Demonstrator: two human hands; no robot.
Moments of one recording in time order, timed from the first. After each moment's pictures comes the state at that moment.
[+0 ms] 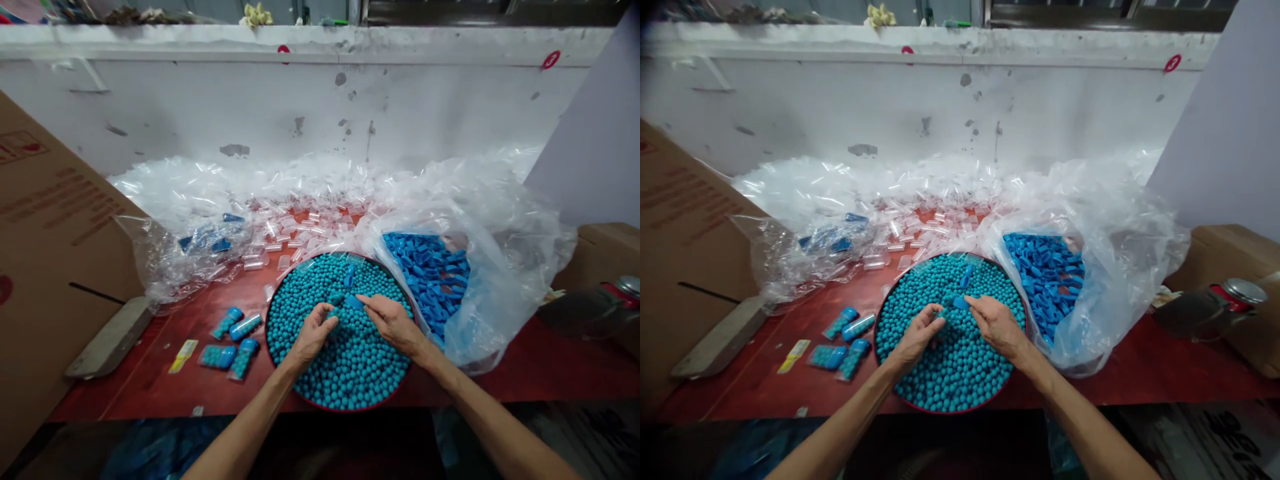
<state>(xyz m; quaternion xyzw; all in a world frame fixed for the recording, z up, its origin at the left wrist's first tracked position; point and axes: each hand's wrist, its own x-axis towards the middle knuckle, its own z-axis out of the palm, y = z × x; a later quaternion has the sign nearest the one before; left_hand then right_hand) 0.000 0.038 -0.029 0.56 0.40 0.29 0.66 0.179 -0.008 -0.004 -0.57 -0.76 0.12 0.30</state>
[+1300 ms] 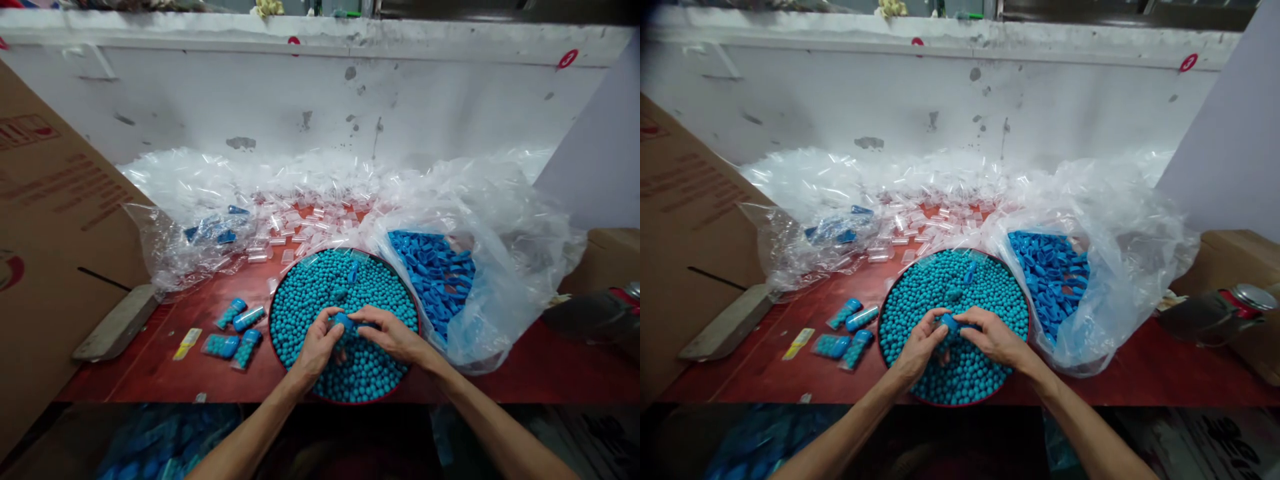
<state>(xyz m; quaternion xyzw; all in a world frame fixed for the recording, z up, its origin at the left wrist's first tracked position) -0.004 0.005 -0.024 0.50 0.39 0.31 0.70 0.169 -0.022 0.002 -0.48 -0.69 0.39 0.36</state>
